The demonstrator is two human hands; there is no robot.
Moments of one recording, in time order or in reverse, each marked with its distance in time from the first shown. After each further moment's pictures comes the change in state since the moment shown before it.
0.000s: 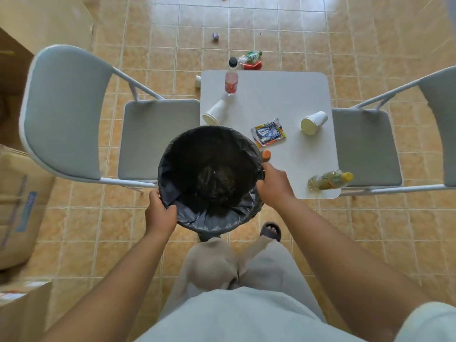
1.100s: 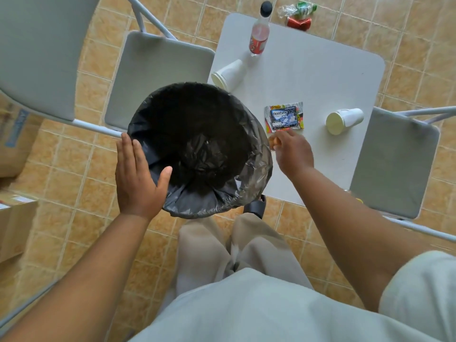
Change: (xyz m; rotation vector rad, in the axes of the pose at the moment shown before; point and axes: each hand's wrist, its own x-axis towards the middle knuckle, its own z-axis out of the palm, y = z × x) left_hand 0.001 0.015 0.055 0.576 0.353 0.303; right_hand 0.153 0.070 -0.025 -0.348 0.079 -0.459
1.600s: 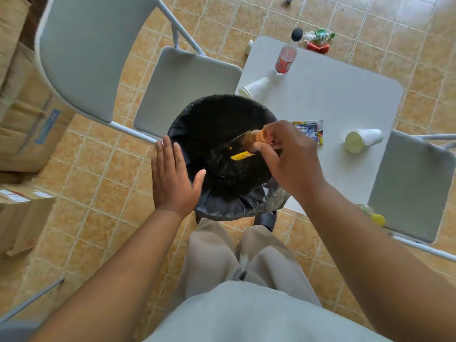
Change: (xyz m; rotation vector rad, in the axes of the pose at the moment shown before) left_hand -0.001 0.007 -0.009 0.110 -0.068 -0.006; right_hand -0.040 -0.136 -0.071 0.414 0.273 -0.404
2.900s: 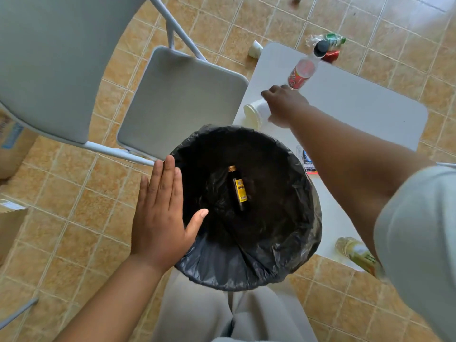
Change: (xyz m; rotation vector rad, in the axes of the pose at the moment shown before) left_hand 0.049 -0.015 0.010 -0.010 0.112 0.256; right_hand 0.216 0.172 0.120 -0.822 -0.739 0.055
